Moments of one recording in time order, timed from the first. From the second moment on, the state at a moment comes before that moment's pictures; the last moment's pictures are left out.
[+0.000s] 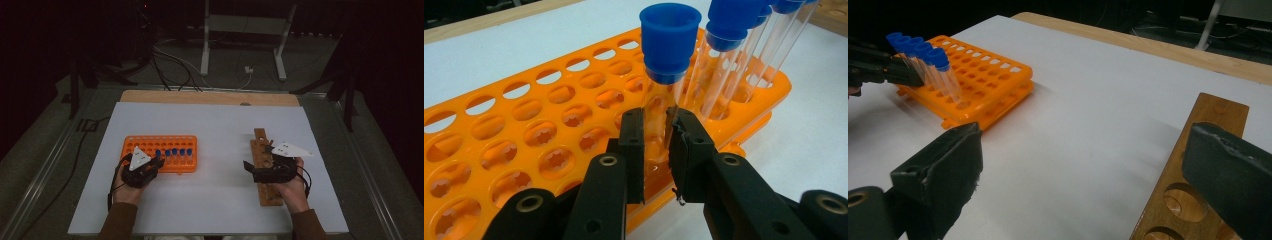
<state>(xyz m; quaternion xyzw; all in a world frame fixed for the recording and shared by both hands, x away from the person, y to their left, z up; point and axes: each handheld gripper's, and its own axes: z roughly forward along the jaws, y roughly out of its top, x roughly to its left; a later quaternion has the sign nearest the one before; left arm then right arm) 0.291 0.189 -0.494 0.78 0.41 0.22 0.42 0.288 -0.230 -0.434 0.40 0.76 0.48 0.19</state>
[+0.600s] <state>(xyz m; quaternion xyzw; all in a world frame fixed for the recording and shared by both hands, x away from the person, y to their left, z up) 0.281 0.214 -0.481 0.74 0.44 0.21 0.46 0.284 -0.246 -0.437 0.41 0.74 0.49 0.20</state>
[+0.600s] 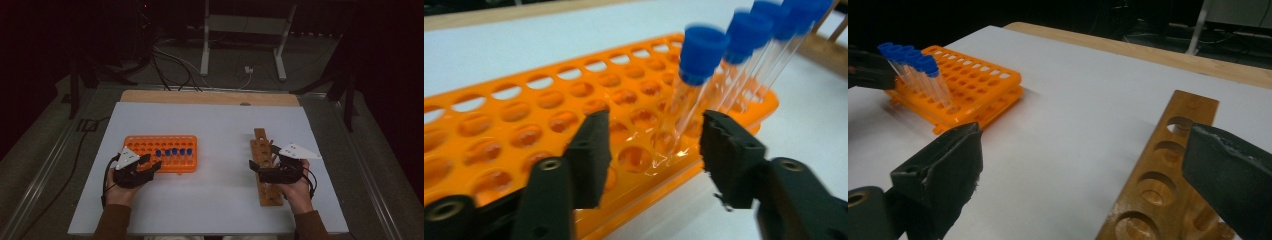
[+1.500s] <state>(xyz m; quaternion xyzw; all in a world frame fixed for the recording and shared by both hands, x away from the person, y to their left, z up) 0.235 0.251 -0.454 0.67 0.45 0.30 0.52 0.262 -0.289 -0.450 0.42 0.69 0.54 0.24</state>
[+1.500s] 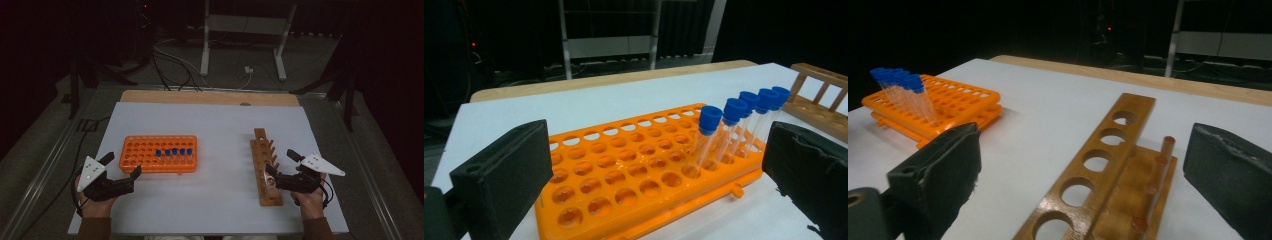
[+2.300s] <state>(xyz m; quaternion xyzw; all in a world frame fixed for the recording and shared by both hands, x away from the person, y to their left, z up) 0.231 0.257 -0.455 0.66 0.45 0.31 0.52 0.260 -0.300 -0.457 0.42 0.68 0.54 0.25</state>
